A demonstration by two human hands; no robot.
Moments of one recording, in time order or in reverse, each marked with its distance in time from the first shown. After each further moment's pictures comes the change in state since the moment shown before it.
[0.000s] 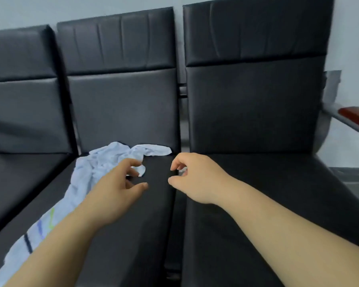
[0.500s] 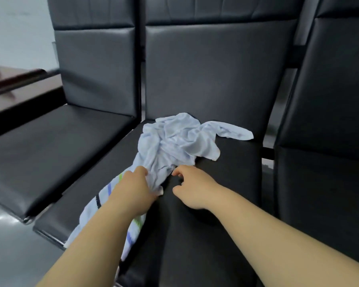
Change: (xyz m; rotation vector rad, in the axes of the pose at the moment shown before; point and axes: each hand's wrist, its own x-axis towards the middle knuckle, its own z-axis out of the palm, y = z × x) left_hand 0.025 -0.175 -0.045 0.414 -0.099 -0.592; right_hand 0.134 -0.074 0.210 0.010 -0.439 -0.031
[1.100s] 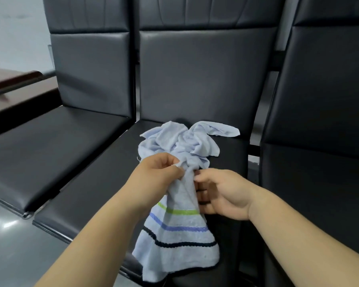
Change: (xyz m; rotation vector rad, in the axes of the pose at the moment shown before) left_hand -0.055 0.043 -0.014 -1.056 -0.168 0.280; right_hand -0.073 0.033 -0.028 1.147 -0.277 0.171
